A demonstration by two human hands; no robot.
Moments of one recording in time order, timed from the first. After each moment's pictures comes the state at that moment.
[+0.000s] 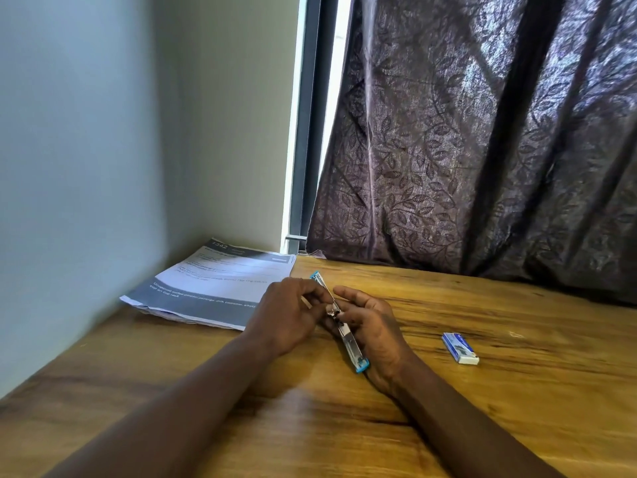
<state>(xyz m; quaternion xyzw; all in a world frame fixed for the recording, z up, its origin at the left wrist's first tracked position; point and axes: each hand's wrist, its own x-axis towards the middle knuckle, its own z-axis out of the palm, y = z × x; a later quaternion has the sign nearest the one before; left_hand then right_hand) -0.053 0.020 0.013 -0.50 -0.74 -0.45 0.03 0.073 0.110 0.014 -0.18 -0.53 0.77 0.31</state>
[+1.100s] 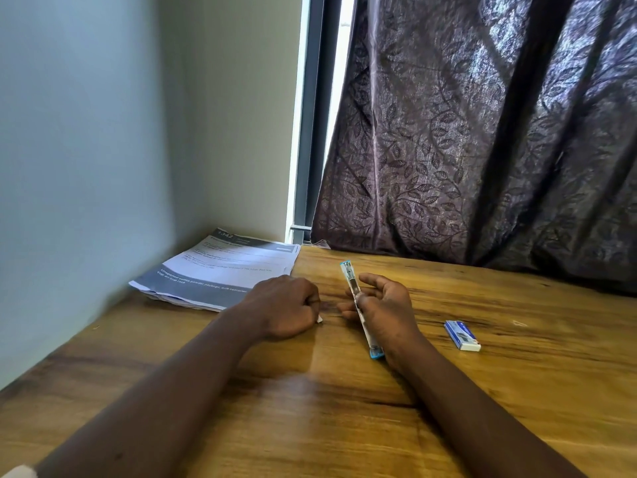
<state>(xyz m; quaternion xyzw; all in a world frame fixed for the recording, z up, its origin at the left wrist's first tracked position) -0.054 0.003 0.033 -0.56 -0.81 -0.18 -0.01 0.078 0.121 0.016 -0.29 -0.64 0.61 0.37</state>
